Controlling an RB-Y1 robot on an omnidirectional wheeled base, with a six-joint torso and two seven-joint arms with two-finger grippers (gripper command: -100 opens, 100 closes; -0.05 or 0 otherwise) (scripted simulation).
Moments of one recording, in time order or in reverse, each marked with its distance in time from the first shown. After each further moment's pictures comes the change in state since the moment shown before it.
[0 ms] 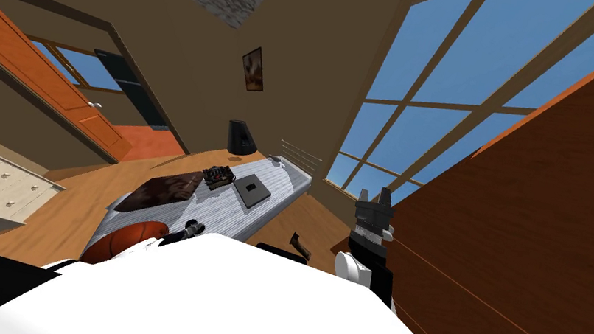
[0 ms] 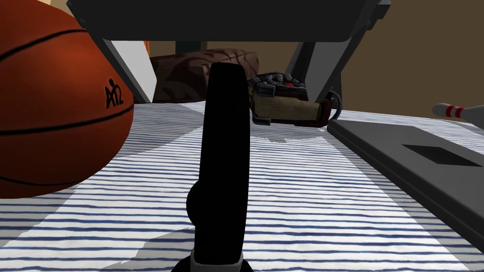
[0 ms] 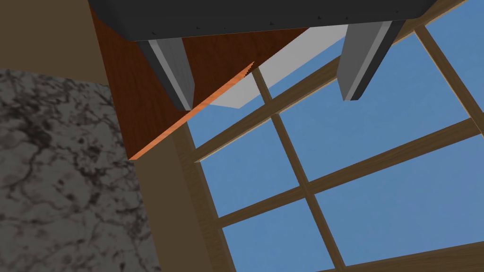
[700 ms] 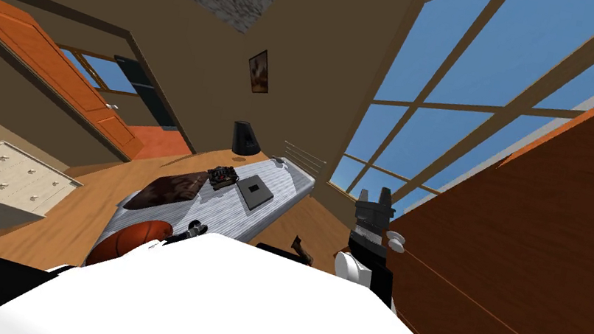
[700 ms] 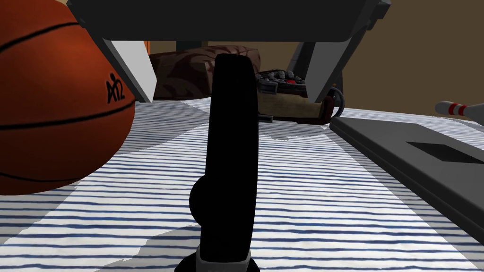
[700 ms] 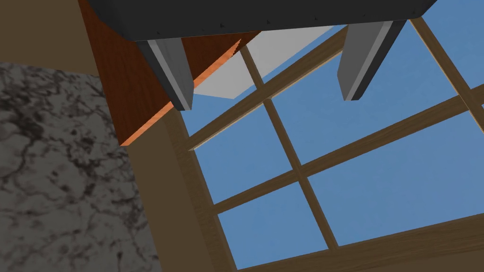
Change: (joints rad) left arm 0.018 -0.027 0.016 -0.029 -0.043 -0.002 -0.010; right arm 0.000 0.000 0.000 0.000 0.000 0.000 0.000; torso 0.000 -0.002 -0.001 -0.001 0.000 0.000
